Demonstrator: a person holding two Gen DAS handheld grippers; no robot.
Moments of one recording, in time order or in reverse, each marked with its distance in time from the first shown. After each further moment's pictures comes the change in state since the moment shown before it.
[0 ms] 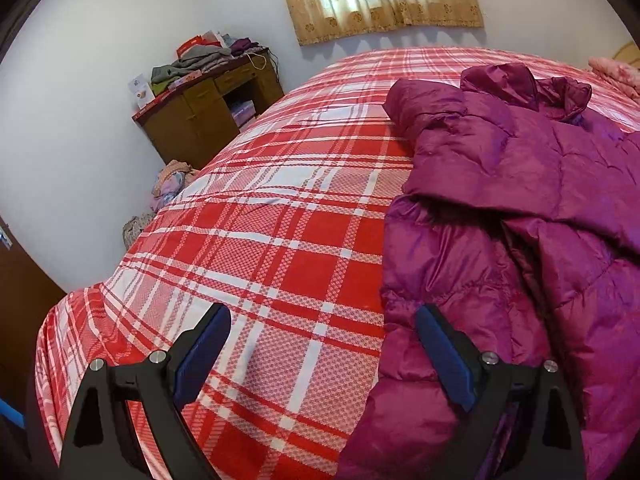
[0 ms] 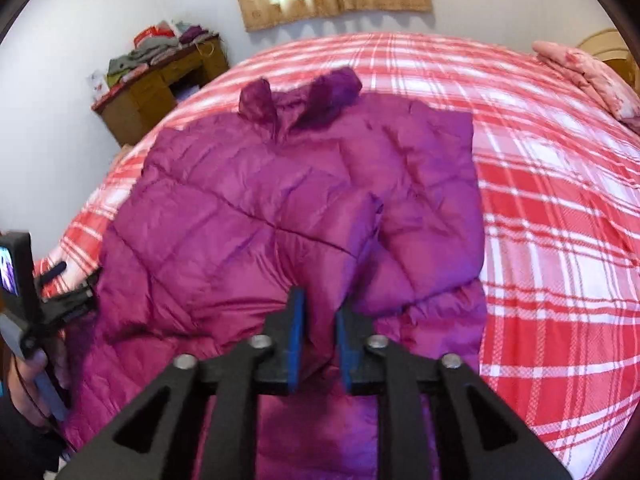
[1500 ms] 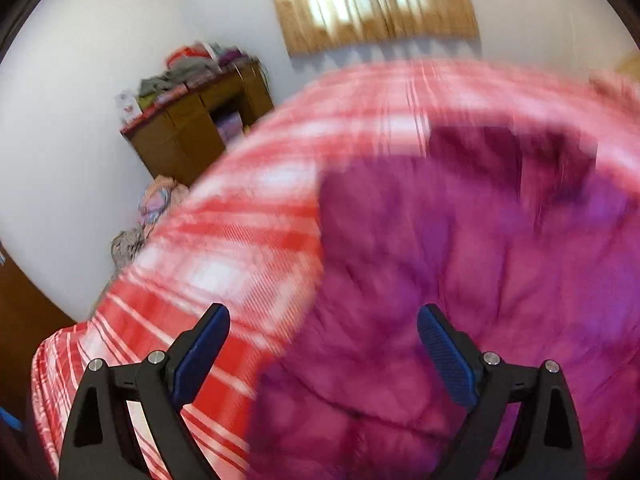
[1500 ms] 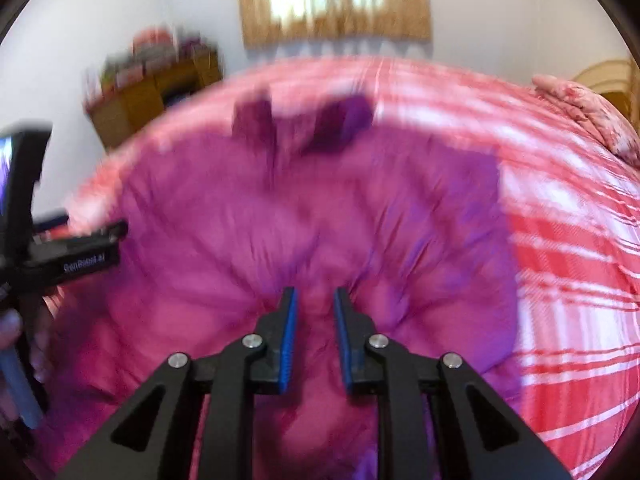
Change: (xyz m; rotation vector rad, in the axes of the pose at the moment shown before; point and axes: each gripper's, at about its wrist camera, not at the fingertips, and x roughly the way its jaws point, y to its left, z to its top) left arm 0.002 -0.063 0.108 -0.036 -0.068 -0.029; right arm 0.010 0.013 0.034 -0.011 -0.162 -0.058
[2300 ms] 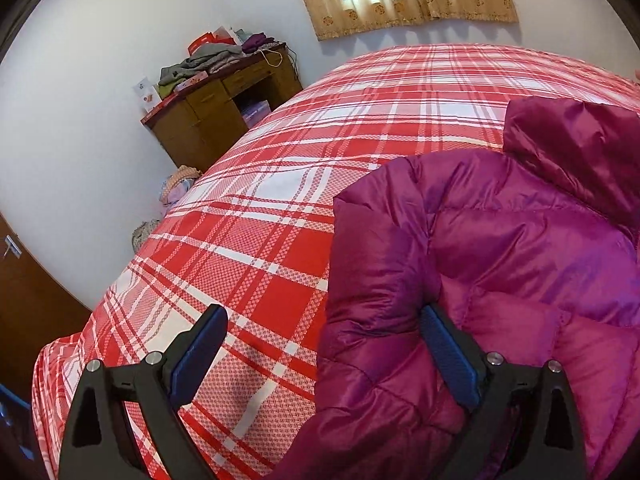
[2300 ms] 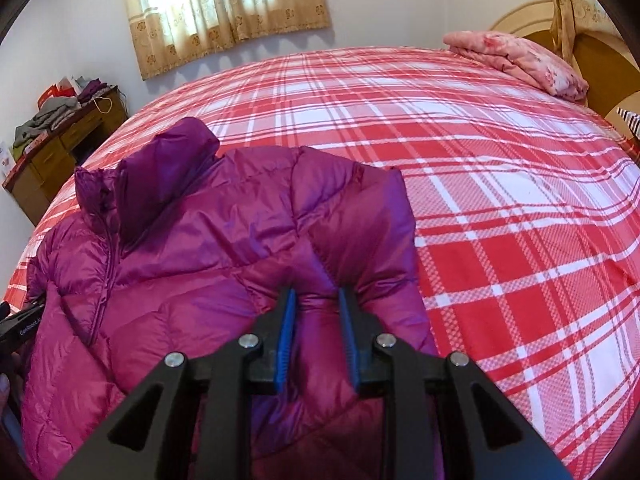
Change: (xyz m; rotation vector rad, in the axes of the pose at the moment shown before) left arm 0.125 -0.021 0.025 -0.004 0.089 0.152; right arm 0.084 -0.088 0.044 0.235 0.039 -0.240
